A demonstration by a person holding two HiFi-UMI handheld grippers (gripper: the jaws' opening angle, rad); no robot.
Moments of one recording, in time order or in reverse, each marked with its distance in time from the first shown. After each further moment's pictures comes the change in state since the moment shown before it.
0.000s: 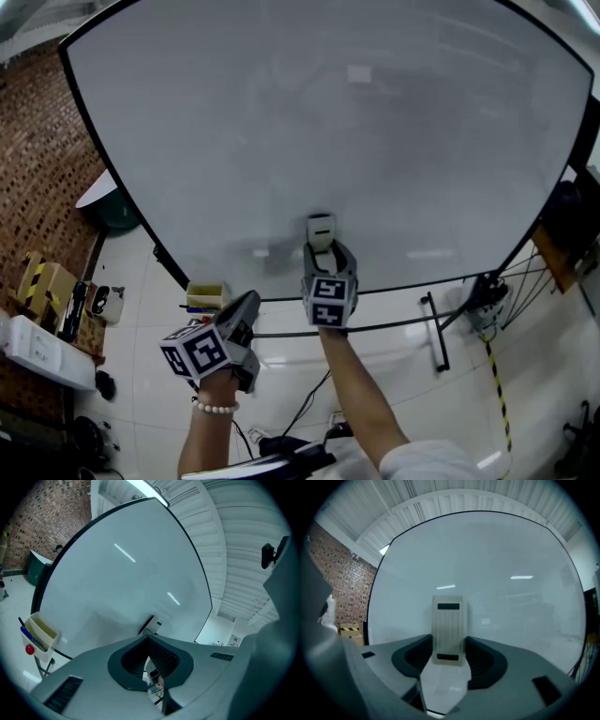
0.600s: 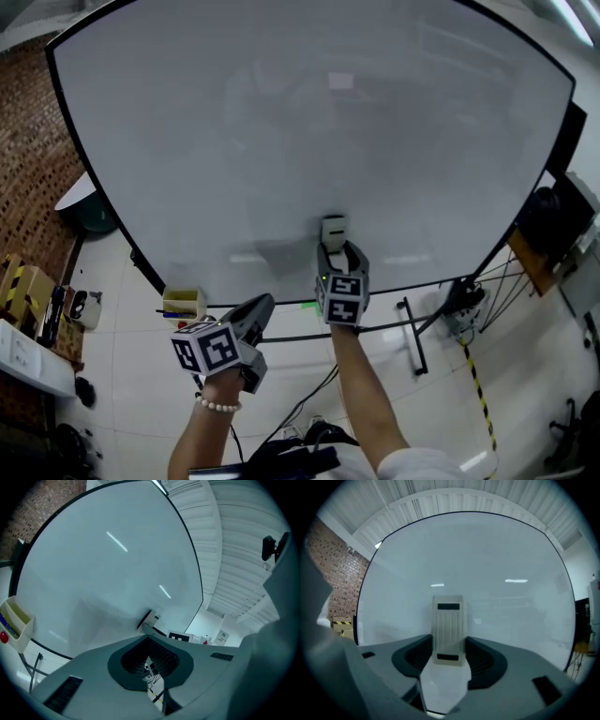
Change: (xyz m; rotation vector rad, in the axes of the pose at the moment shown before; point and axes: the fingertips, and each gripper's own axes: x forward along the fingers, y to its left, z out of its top) left arm 0.055 -0.048 -0.045 0.010 0.117 -0.107; right arm -0.018 -0.098 0.003 -0.023 0.025 -0.083
